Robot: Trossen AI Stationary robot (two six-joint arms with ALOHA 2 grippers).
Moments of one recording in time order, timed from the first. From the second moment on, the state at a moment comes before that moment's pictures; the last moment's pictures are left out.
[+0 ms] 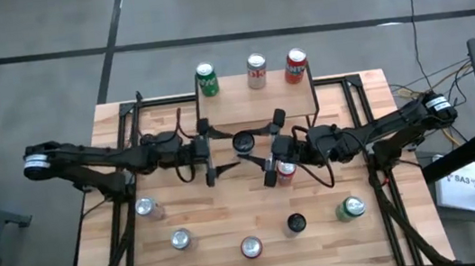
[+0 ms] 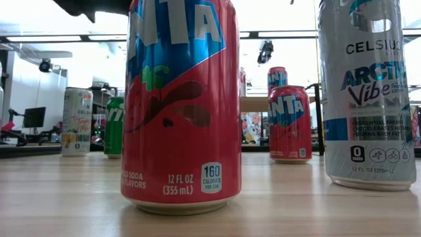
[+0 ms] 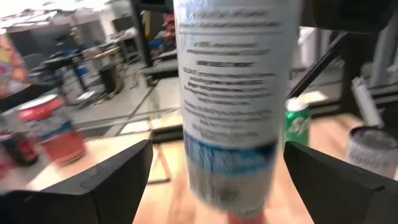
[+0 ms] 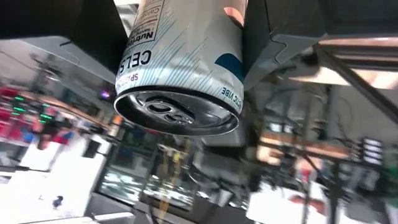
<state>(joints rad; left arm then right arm) 0.01 1.23 0.75 0.41 -0.05 0.20 0.20 1.44 1.11 0.44 0.45 -0.31</state>
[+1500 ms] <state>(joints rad) 0.01 0.80 0.53 0.30 -0.15 0.17 -0.23 1.62 1.09 0.59 0.35 -0.04</state>
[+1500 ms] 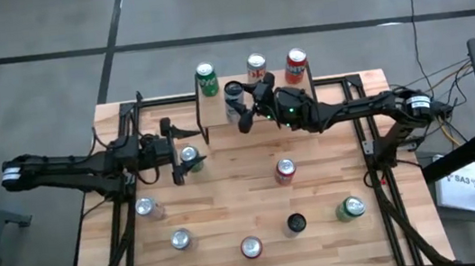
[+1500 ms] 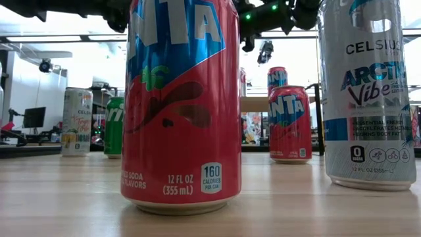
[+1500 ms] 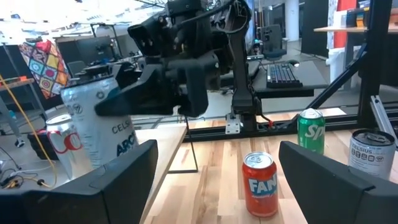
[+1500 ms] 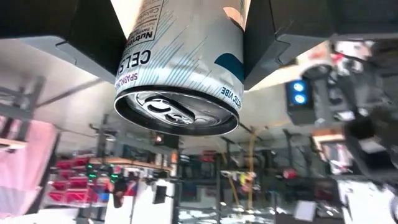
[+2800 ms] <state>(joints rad) 0.01 0.81 0.53 0.31 -0.20 0.17 -0.24 1.65 1.08 0.58 0.45 -0.07</state>
